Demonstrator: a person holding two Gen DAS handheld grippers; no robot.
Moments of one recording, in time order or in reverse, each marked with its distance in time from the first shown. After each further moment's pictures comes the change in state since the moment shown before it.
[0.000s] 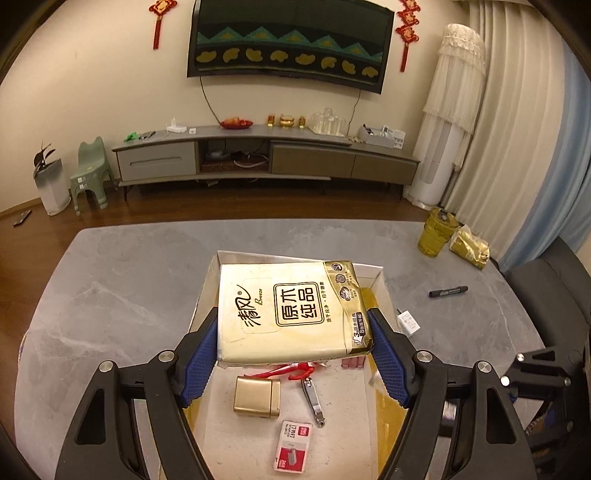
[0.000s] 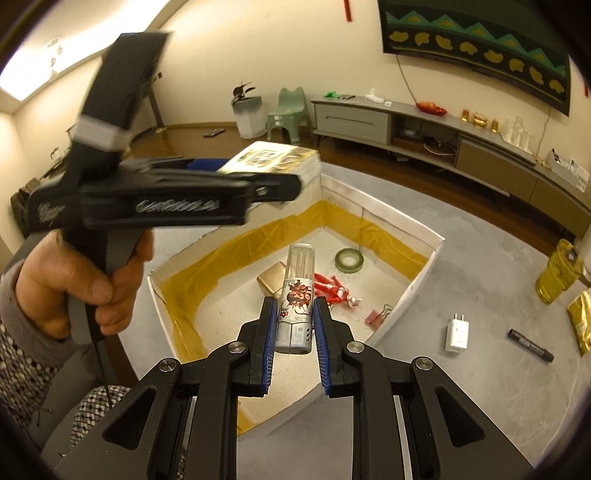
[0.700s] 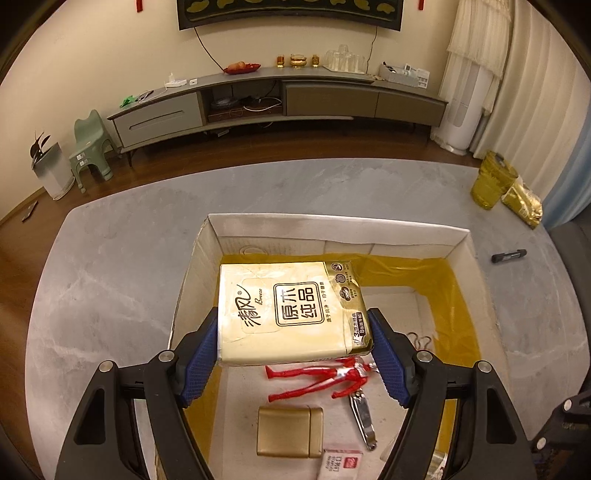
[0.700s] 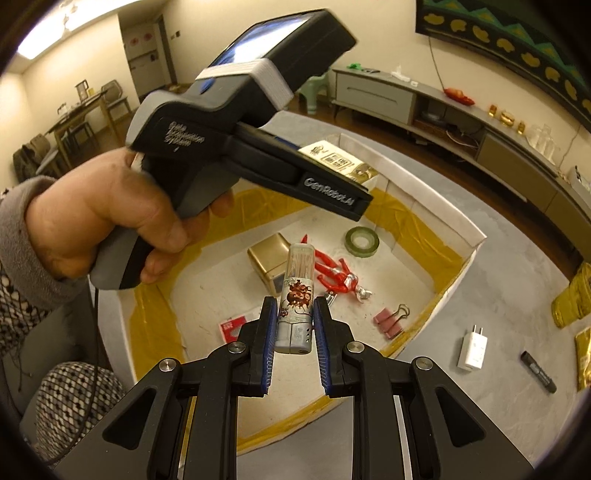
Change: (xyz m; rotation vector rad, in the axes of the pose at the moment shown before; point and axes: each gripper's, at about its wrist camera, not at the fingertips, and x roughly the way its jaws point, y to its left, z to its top) left arm 0.121 0.015 0.002 0.058 0.232 0.106; right arm 0.076 -0.009 0.001 -0.105 0.139 0.010
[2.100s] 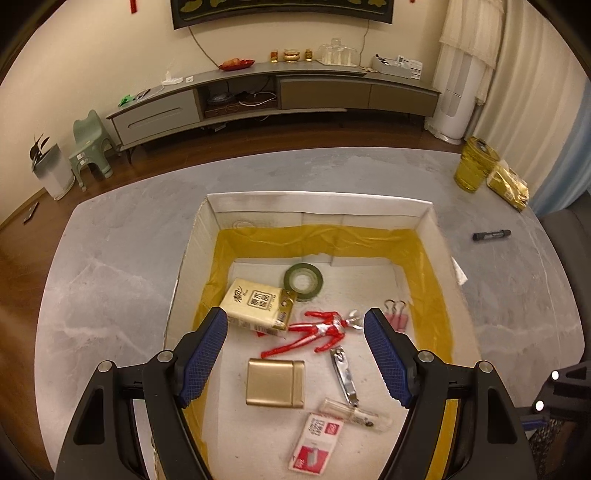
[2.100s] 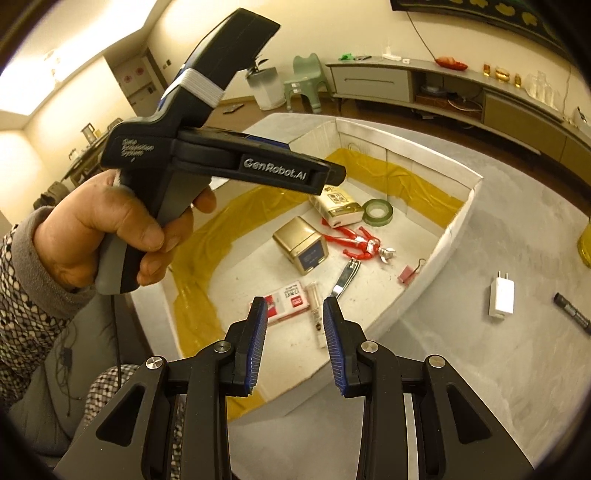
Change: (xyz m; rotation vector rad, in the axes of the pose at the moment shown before) left arm -0.048 -0.019 -0.023 0.032 0.024 -0.009; right arm -0.039 -0.010 -0.037 0.182 -0.043 0.162
